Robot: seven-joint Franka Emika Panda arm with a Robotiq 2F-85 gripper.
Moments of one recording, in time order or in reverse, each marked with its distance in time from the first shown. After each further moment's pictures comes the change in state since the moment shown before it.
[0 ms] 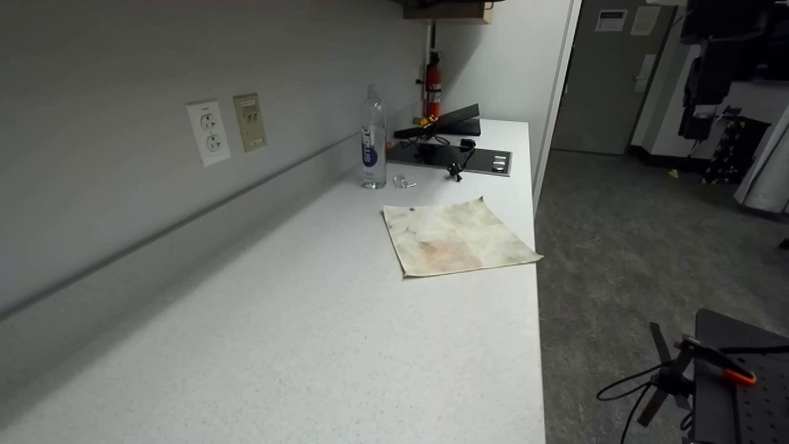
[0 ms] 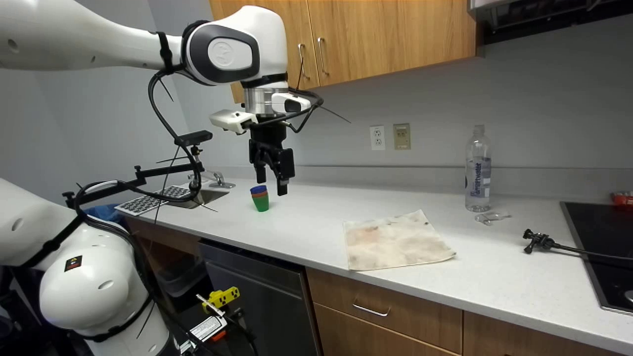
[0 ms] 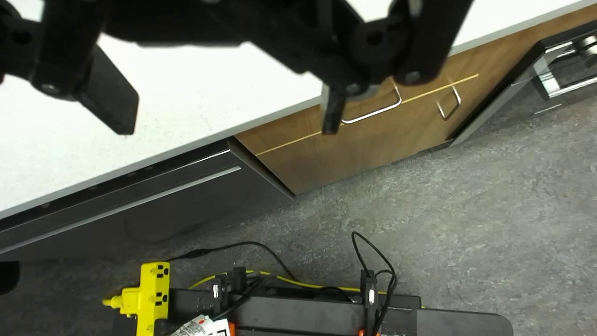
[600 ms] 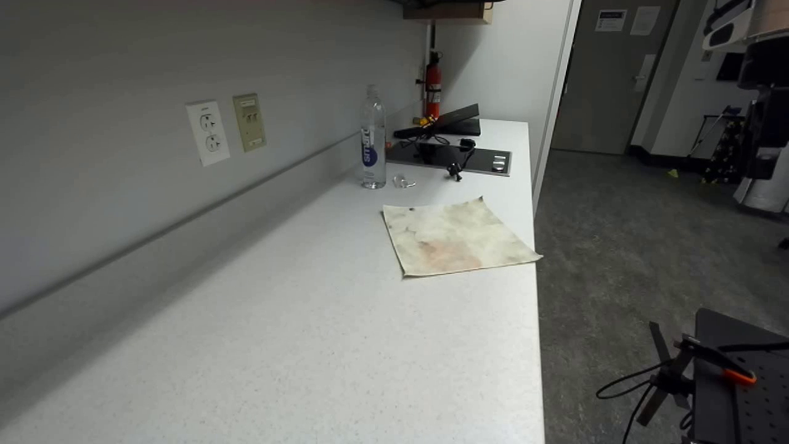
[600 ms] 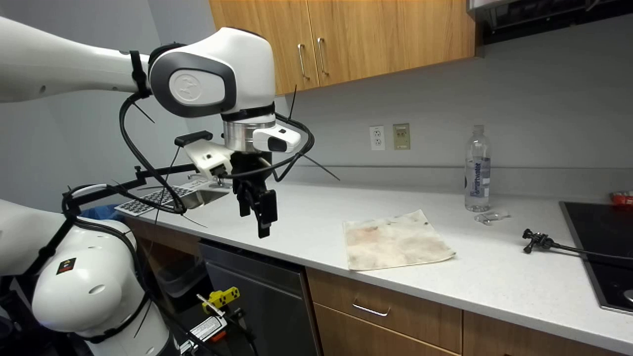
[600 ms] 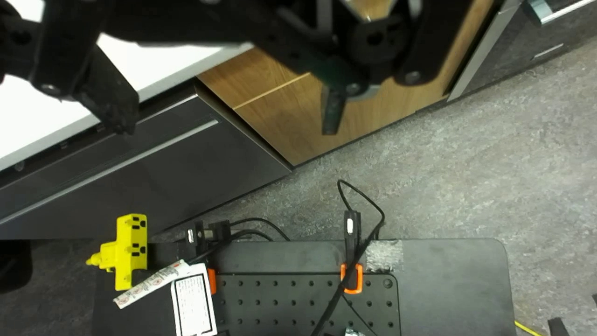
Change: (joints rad) arm -0.081 -0.190 -0.125 -0.227 -0.068 0.000 -0.075
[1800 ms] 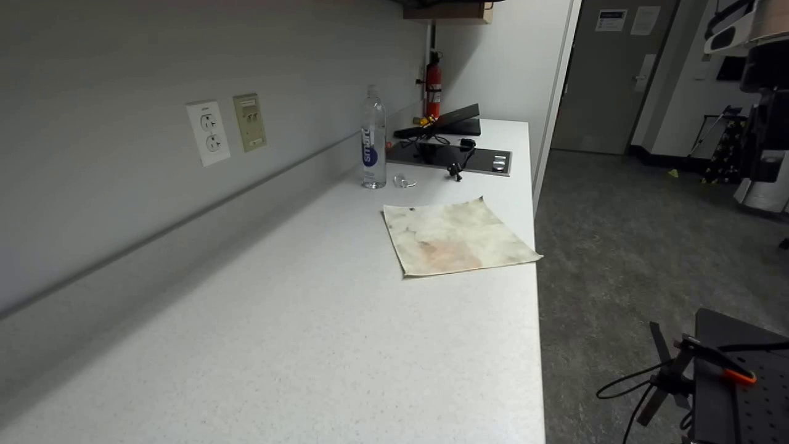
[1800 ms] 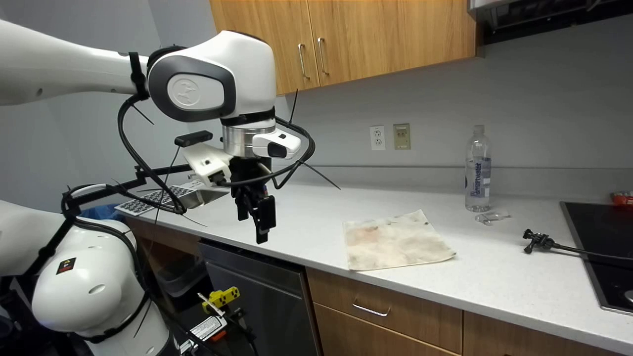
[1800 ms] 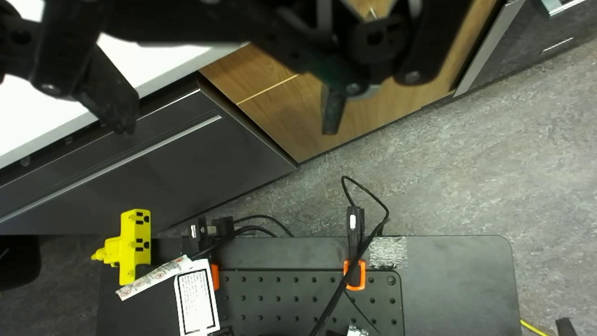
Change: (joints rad) arm 0.001 -0.009 -0.027 -0.015 -0.008 -0.006 -0.015
